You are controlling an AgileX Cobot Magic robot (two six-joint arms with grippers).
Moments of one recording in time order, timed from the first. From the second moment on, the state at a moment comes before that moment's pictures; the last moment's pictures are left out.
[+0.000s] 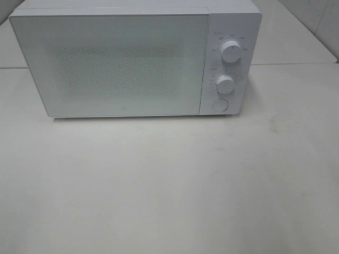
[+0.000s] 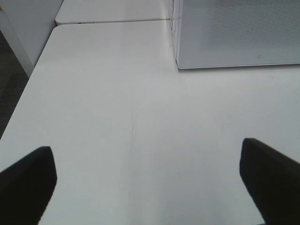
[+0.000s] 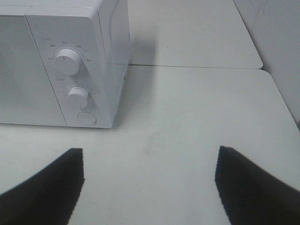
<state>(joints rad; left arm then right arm) 0.02 0.00 -0.52 -0.03 1.07 0.07 0.14 0.50 -0.53 -0.14 0.44 0.16</state>
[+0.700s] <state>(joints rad) 0.02 0.00 -0.52 -0.03 1.07 0.07 0.14 0.79 -0.49 -0.14 0.02 0.16</state>
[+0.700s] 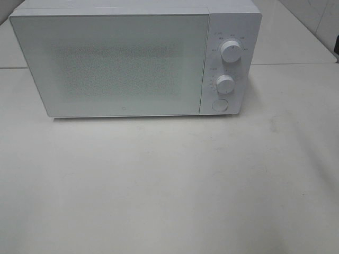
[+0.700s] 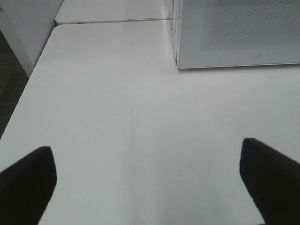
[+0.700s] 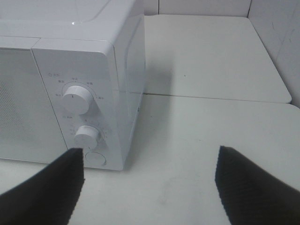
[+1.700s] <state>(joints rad) 0.02 0.00 -0.52 -0.03 1.07 0.07 0.16 1.21 -0.24 0.25 -0.83 -0.11</state>
